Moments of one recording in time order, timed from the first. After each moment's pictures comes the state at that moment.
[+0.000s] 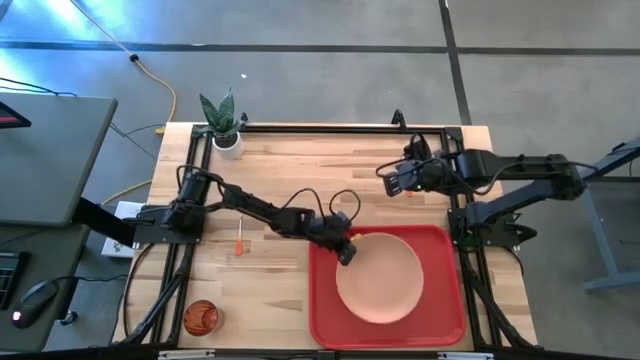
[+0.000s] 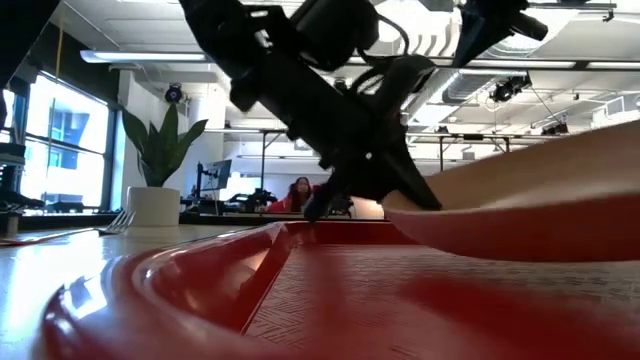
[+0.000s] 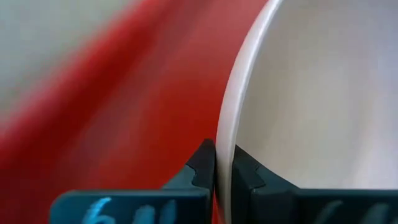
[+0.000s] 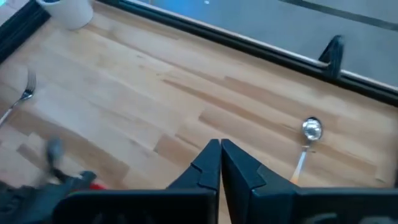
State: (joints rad) left arm -0.14 2.11 1.25 0.18 0.04 -0.89; right arm 0.05 1.19 1.26 -1.12 0.61 0.98
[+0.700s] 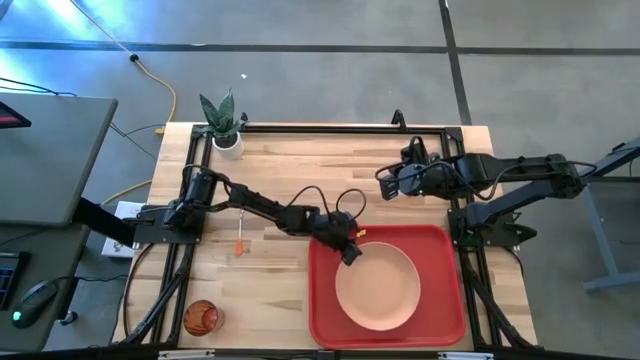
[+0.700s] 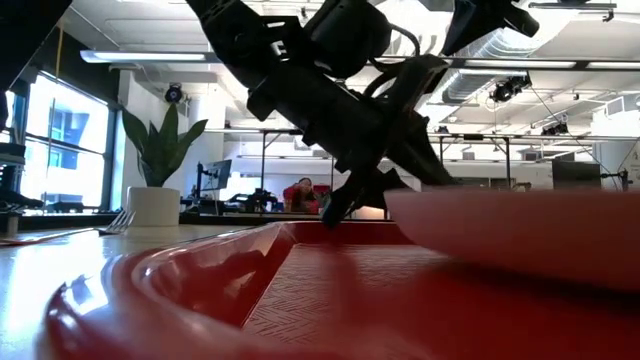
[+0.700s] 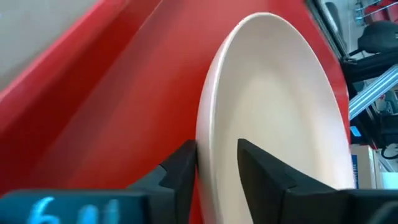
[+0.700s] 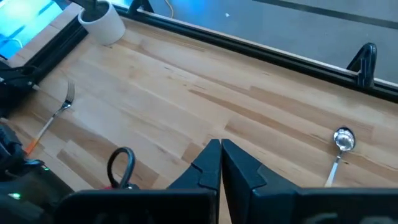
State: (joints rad) left arm -0.10 2.15 1.31 0.20 0.13 -0.84; right arm 0.09 1.19 1.26 -1.02 0.63 0.98
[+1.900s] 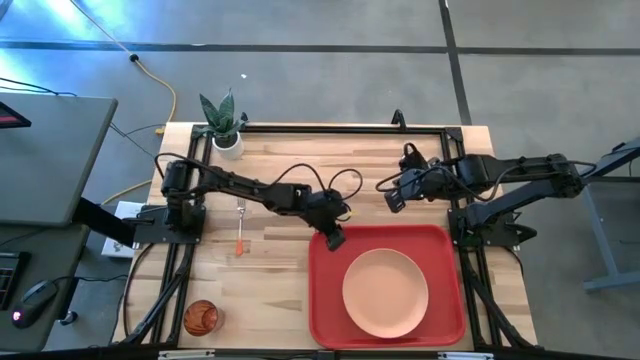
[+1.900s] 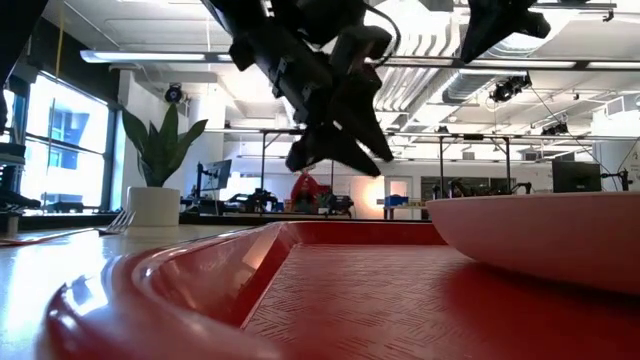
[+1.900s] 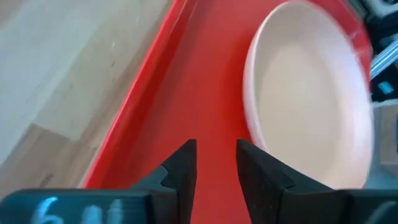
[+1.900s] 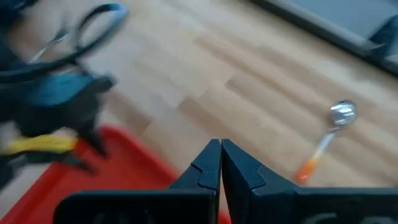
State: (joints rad) left arm -0.01 1.93 1.30 -0.20 0.20 -0.62; right arm 0.11 1.19 1.26 -1.15 0.50 0.92
